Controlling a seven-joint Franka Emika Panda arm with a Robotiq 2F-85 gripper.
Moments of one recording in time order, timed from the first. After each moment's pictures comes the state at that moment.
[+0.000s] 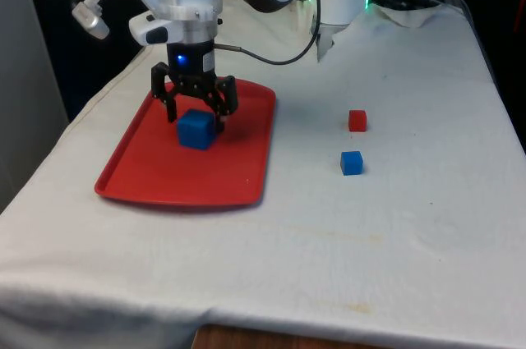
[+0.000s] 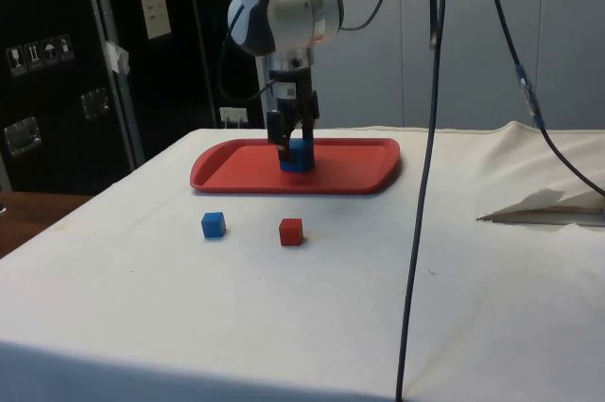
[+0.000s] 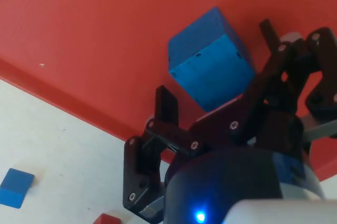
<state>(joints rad) 0.34 0.75 -0.73 -1.91 0.71 2.45 -0.61</state>
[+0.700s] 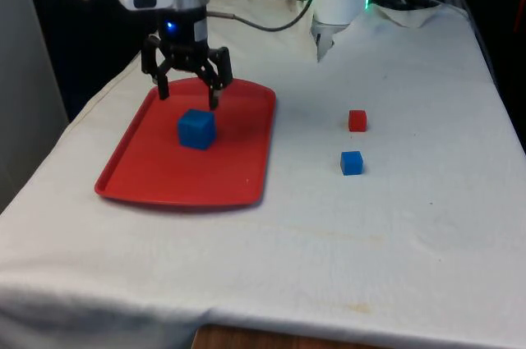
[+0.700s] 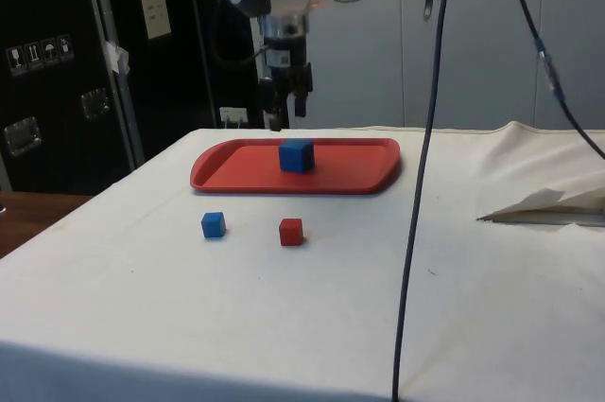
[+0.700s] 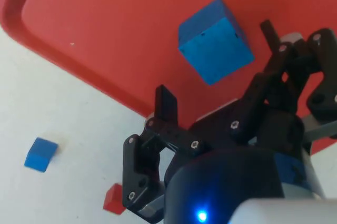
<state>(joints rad) 0.37 0.66 -0.79 -1.91 0.67 2.39 -0.60</state>
